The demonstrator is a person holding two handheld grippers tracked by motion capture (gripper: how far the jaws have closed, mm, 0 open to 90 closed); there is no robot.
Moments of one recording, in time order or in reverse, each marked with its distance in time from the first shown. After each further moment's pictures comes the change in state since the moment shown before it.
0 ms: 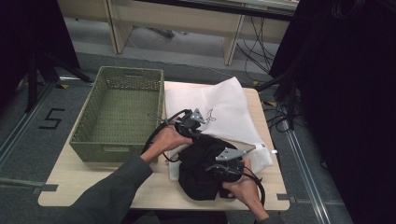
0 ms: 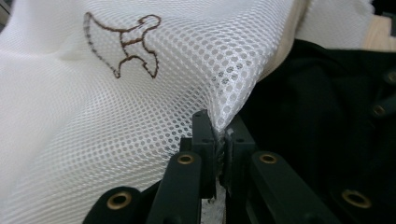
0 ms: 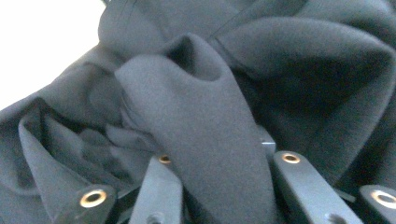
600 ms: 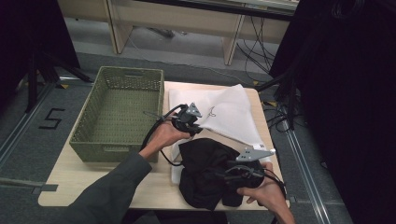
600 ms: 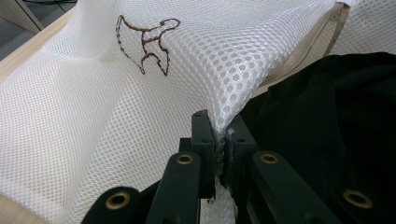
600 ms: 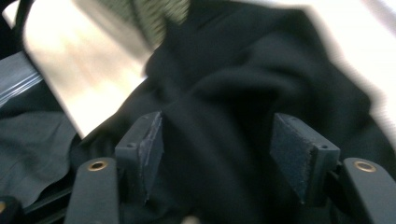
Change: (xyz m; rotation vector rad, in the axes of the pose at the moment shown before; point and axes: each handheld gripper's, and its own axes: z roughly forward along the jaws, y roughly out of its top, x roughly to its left) left arm 0.012 0.000 -0.004 -0.078 0.049 -0.094; right arm -0.005 -0.005 -0.069 -0.045 0.157 0.068
